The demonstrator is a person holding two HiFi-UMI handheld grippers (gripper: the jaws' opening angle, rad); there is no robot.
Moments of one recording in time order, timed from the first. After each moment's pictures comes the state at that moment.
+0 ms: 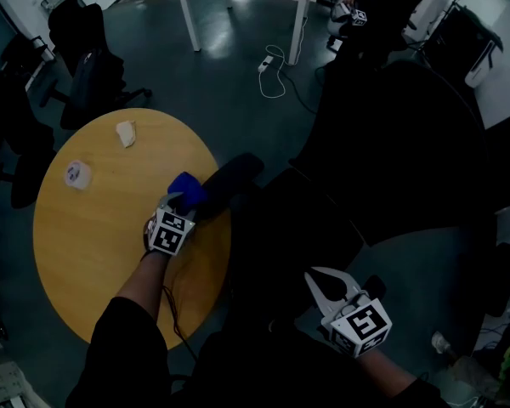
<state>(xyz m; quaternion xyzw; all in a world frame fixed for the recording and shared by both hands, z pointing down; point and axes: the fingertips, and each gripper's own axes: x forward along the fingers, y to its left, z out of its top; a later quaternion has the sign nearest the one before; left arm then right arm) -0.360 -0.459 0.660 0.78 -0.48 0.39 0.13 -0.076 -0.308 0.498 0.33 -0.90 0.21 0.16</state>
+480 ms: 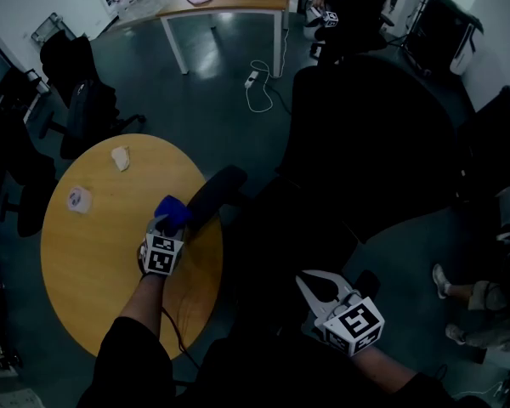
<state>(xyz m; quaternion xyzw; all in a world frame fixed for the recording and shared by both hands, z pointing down) -0.369 -0.433 0.641 0.75 -0.52 0.40 0.12 -0.055 -0.291 0.492 0.34 -0.91 0.21 0.13</state>
